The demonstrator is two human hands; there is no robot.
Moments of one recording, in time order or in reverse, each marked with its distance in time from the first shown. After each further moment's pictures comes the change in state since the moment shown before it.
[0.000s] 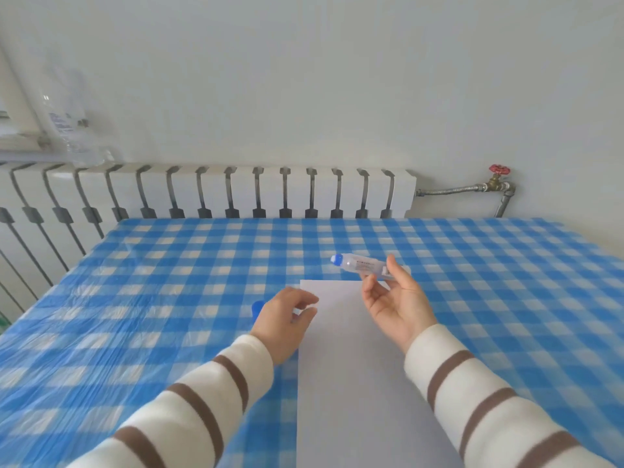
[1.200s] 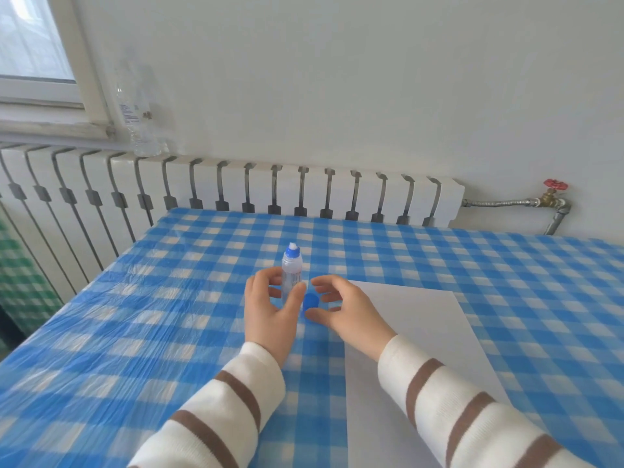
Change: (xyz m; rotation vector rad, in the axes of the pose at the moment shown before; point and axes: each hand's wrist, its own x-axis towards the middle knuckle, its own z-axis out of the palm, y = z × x) left_hand -0.031 -0.019 -0.042 -0.359 0.629 -0.074; right_hand 0.000 0.108 0.044 -1.578 -0.356 -0.346
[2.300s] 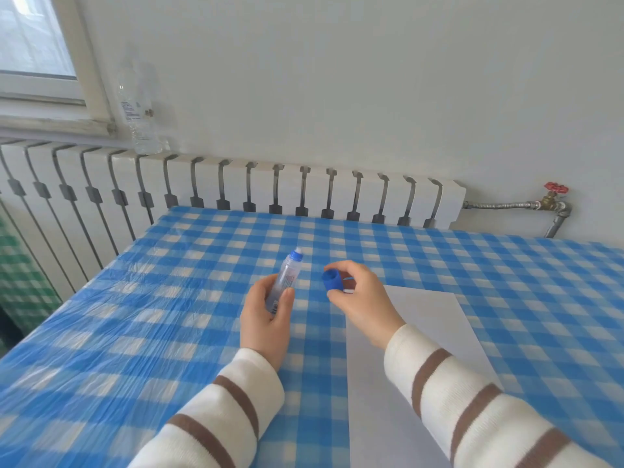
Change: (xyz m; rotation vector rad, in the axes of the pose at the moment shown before) left_hand 0.001 -0.026 -0.008 0.069 -0.034 0.006; right_hand 0.007 -0.007 -0.013 0.041 0.130 -0.027
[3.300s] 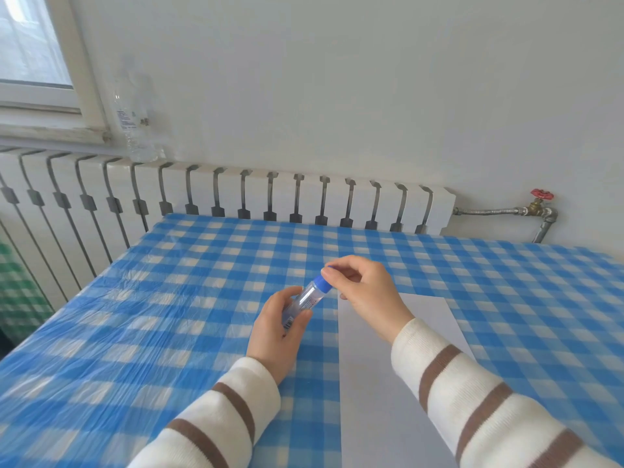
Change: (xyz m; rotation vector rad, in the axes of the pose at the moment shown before) left_hand -0.006 -0.002 0.007 0.105 -0.265 0.095; right_hand -0.005 -0.025 -0.022 0.027 0.064 -0.040
